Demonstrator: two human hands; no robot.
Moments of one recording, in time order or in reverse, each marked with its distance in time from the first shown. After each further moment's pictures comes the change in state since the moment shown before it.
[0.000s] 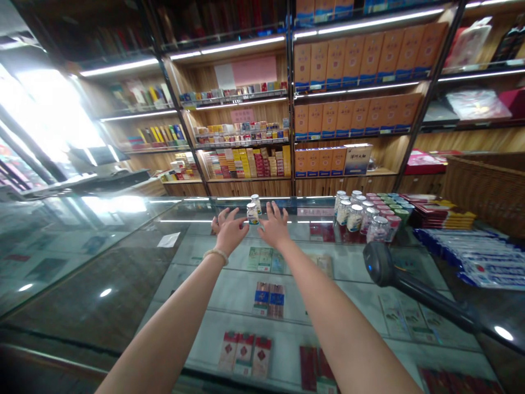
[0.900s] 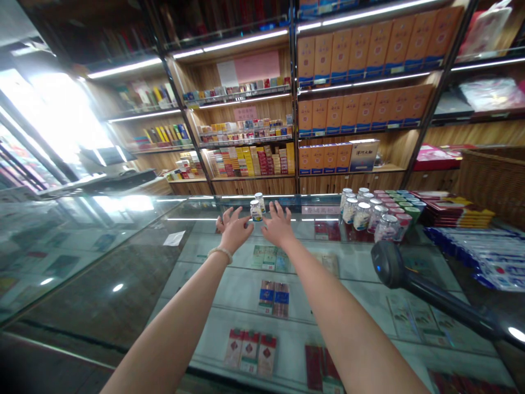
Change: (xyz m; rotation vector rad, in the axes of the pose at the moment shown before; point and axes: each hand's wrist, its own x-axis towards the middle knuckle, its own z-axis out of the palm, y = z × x) left_hand 0.002 -0.007 0.011 0.031 -0.021 0.003; right_hand 0.002 -0.002 0.002 -0.005 -0.034 -0.001
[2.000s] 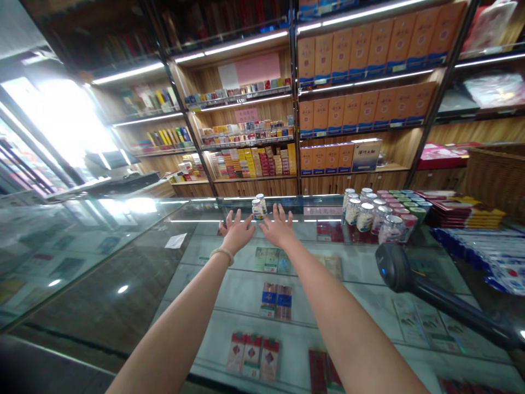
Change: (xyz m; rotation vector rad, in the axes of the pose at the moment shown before) left_hand 0.003 0.003 0.000 0.084 -0.186 -0.064; right_hand 0.007 -0.004 -0.003 0.107 -0.164 0.109
